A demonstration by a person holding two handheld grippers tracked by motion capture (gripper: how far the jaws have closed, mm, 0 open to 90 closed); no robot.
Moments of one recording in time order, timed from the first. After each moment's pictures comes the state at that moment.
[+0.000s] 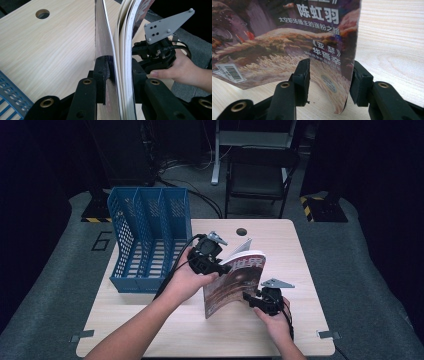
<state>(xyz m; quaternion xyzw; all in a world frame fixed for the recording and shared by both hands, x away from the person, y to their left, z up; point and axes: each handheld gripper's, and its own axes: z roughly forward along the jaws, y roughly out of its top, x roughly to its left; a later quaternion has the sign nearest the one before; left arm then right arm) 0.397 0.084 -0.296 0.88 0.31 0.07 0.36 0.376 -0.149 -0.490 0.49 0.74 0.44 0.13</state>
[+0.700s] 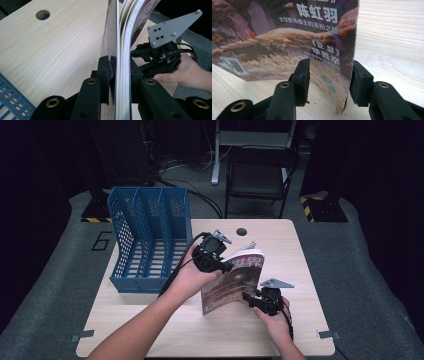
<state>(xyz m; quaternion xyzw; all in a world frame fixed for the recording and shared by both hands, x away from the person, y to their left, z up) 0.406 0.076 -0.299 0.88 0.30 0.07 0.35 0.376 -0.148 -0.490 0.48 0.74 0.45 0.13</state>
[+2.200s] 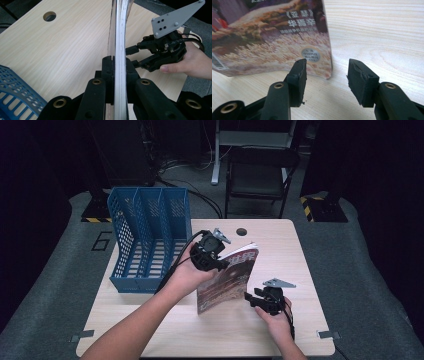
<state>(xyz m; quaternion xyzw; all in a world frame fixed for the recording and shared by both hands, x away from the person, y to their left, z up) 0.405 0.081 -0.290 0.90 0.28 0.10 0.33 0.379 -0.155 -0.495 0.50 0.74 0.43 0.13</state>
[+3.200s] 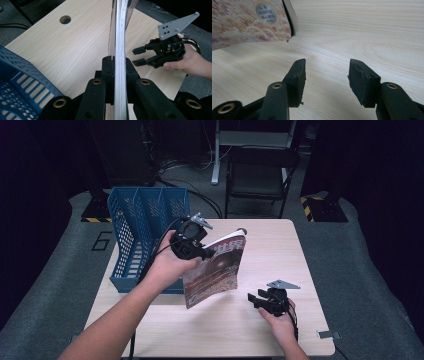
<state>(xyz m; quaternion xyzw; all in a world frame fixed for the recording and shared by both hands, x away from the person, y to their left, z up) 0.405 0.121 -0.249 0.88 0.31 0.11 0.34 0.376 -0.166 -0.497 0.51 0.73 0.43 0.13</state>
